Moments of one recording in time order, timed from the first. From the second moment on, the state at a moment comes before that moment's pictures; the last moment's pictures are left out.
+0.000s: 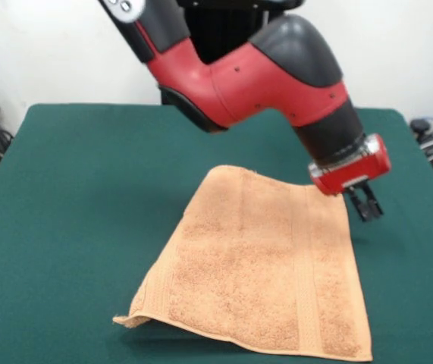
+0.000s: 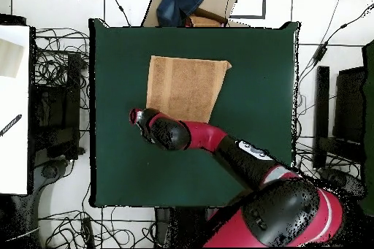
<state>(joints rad) -0.68 -0.24 0.70 1.85 -0.31 0.07 1.68</state>
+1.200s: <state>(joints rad) -0.76 -0.42 0.70 1.87 -0.21 0.29 1.68</state>
